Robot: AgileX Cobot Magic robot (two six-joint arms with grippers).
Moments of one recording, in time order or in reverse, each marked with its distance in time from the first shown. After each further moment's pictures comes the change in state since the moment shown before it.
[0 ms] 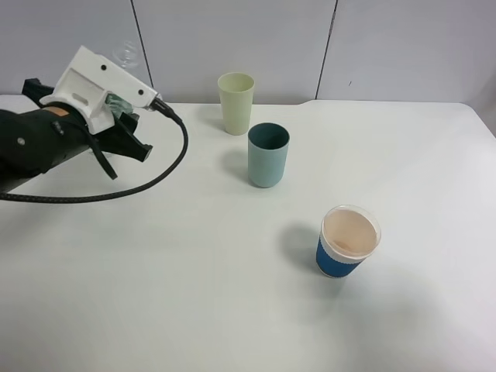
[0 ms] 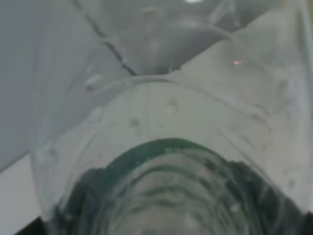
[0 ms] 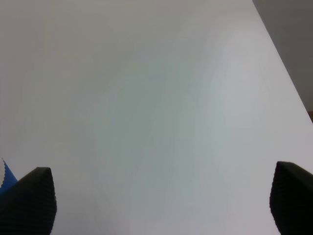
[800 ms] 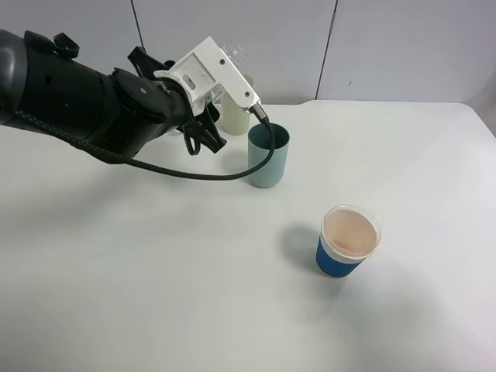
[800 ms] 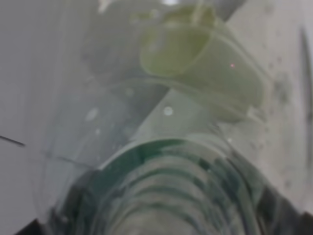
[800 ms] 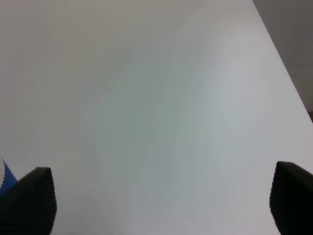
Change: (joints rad) left arm -0.196 0.238 -0.370 -0.355 0.004 0.539; right arm 0.000 0.000 0.000 0.000 0.000 0.000
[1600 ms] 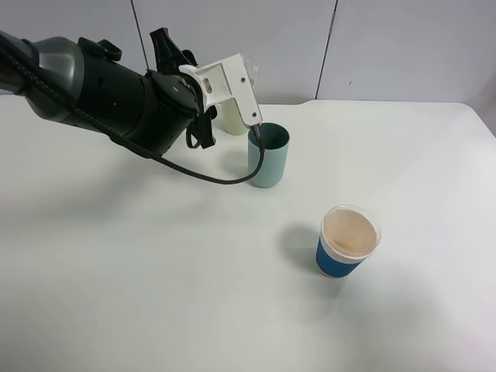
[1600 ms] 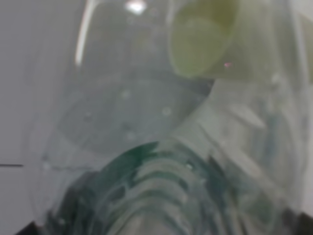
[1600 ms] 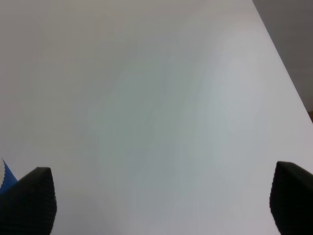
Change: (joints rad) left arm -0.008 0.114 -0.112 -0.061 -0.143 0.426; right arm 0.000 0.000 0.000 0.000 0.000 0.000
